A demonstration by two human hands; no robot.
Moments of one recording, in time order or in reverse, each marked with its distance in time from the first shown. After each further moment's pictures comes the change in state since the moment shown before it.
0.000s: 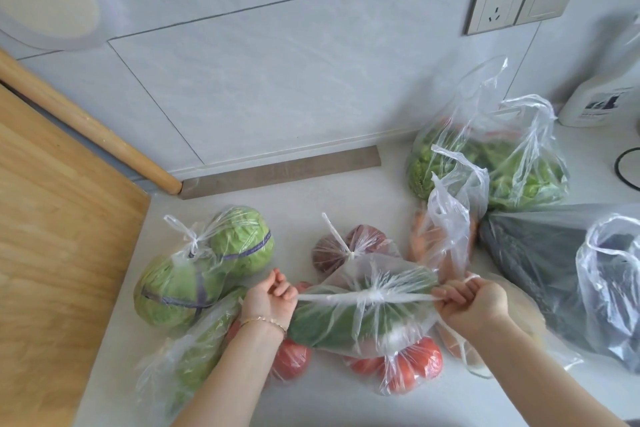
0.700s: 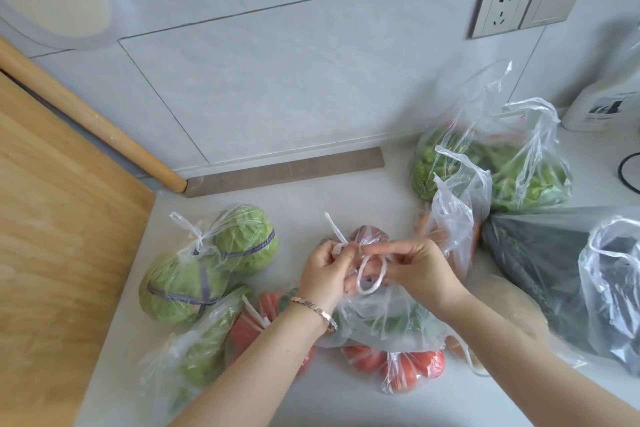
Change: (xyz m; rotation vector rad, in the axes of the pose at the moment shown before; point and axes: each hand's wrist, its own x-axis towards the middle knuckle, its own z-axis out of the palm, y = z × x) left_hand -0.047 -0.033 0.060 0.934 -0.316 0.382; right_hand -0.044 0.041 0.064 -1.103 -0.741 -0.561
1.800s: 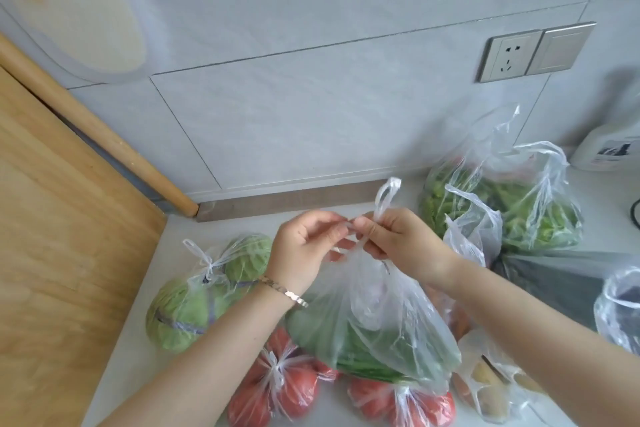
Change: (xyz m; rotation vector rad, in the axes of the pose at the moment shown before) left_hand 0.016 0.085 -0.035 0.024 -0.090 0.386; right_hand 0.053 -0.081 0.021 -0.351 -0.128 -0.004
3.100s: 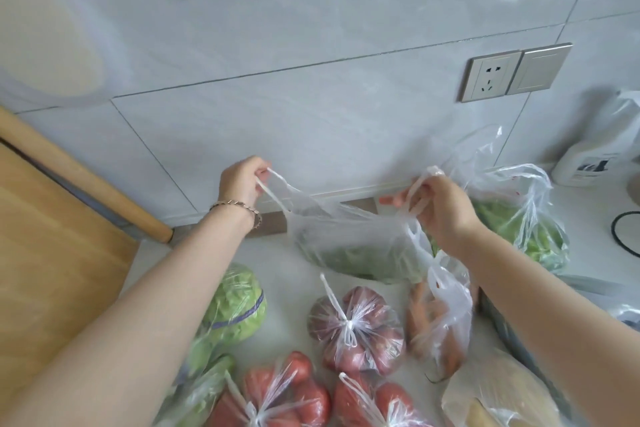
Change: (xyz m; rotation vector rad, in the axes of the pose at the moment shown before) left_hand 0.144 0.027 -0.038 -0.176 0.409 -0.249; right_hand 0.062 0.008 -0.083 0.506 0.413 0.104
